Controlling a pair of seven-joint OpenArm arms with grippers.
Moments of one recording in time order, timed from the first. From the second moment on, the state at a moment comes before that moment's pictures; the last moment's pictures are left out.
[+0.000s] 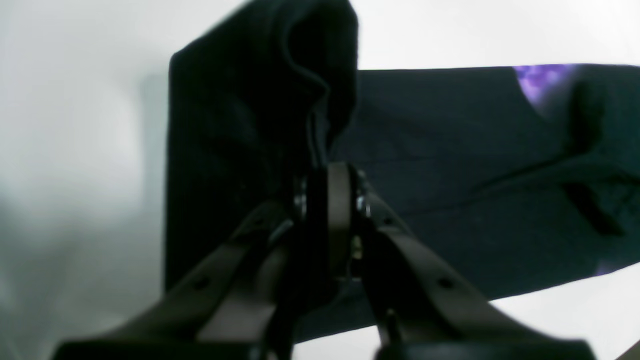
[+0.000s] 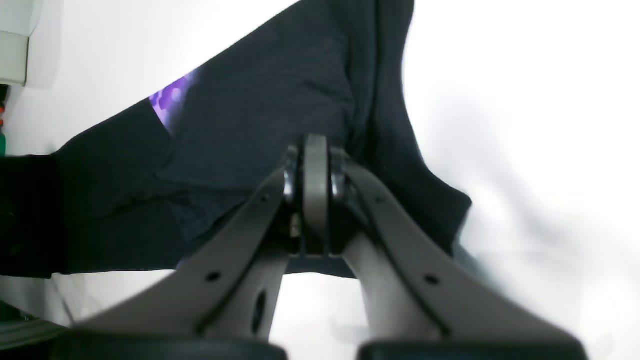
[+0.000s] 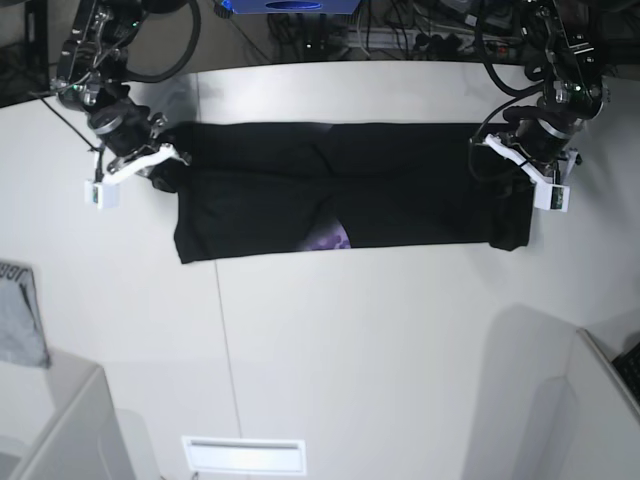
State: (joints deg) left arm 22.6 -12.7 -24.7 108.8 -31.1 -22.2 47.4; right arm -21.6 4.0 19.5 110.8 39.9 6.8 -53.5
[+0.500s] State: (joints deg) left arm 19.9 -10.0 -11.9 108.7 -31.1 -16.0 47.4; right arm -21.6 4.1 19.5 110.8 39.8 6.8 -53.5
